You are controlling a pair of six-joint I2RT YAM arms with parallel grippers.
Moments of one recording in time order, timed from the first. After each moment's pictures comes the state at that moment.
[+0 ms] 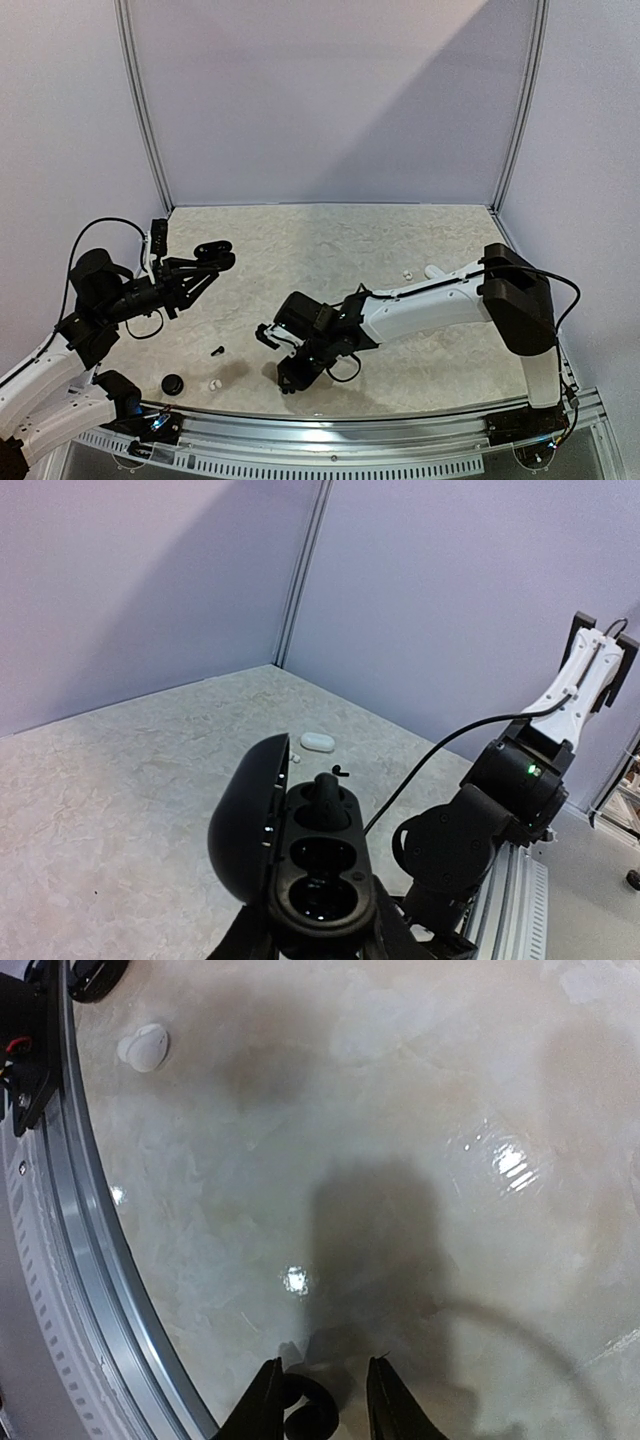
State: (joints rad) left arm -0.42 0.58 0.36 0.20 0.60 -0.26; right arm 1.24 2.14 1.47 -0.37 -0.23 0.35
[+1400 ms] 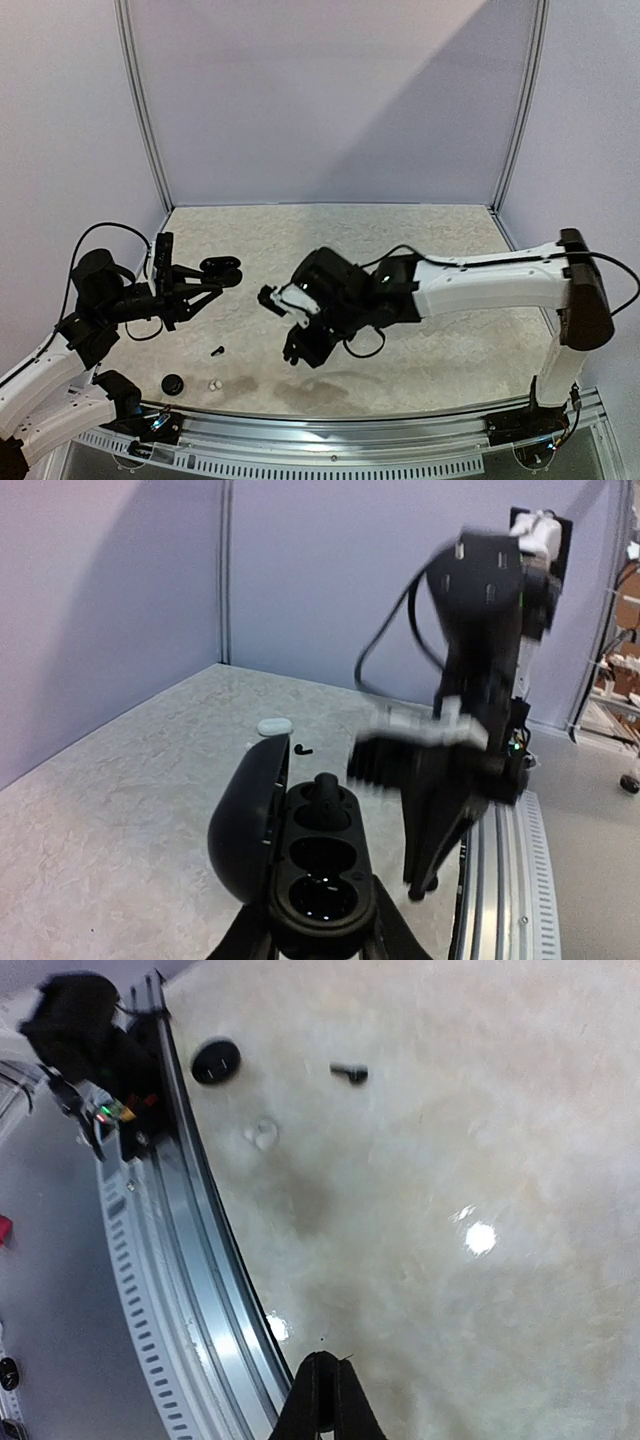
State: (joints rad) left arm -0.42 0.58 0.36 0.17 0.76 -0.07; right arm 1.25 1.88 1.45 -0.48 -0.18 0.28
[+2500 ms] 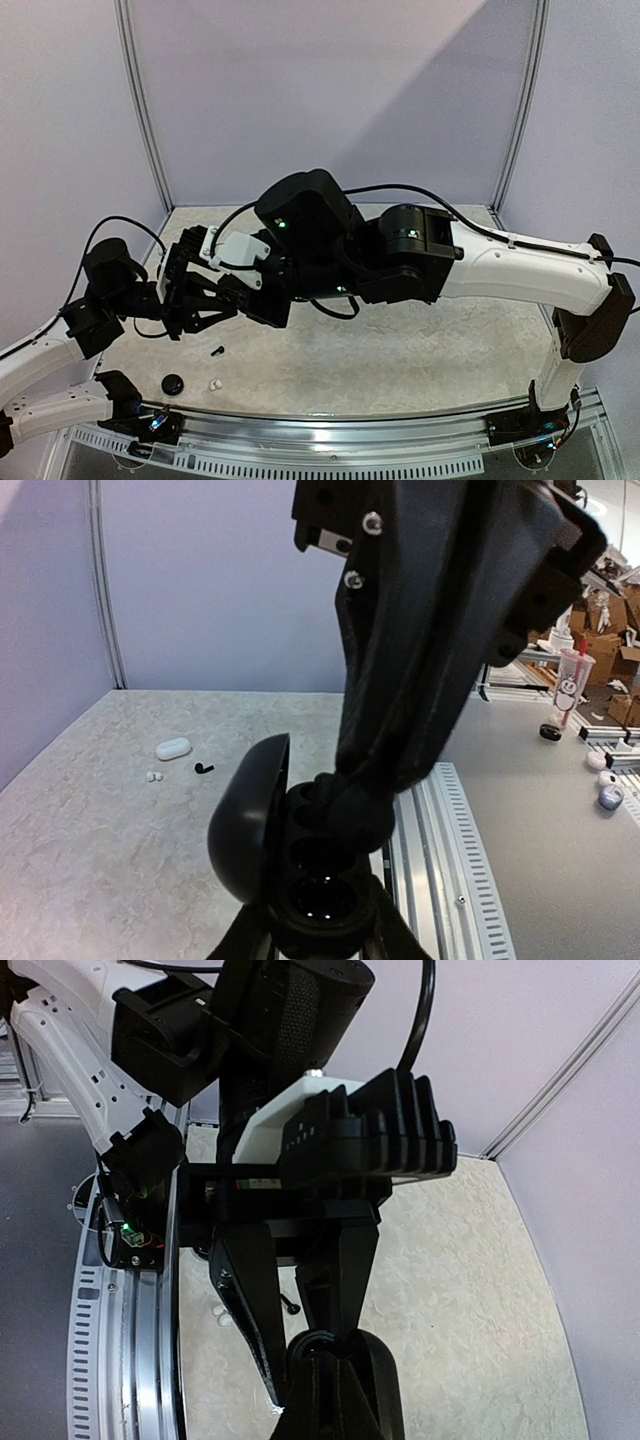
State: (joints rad) left arm -0.60 0.69 0.46 0.13 0.90 0.06; right arm 1.41 1.88 1.97 -0.57 0.16 -0.27
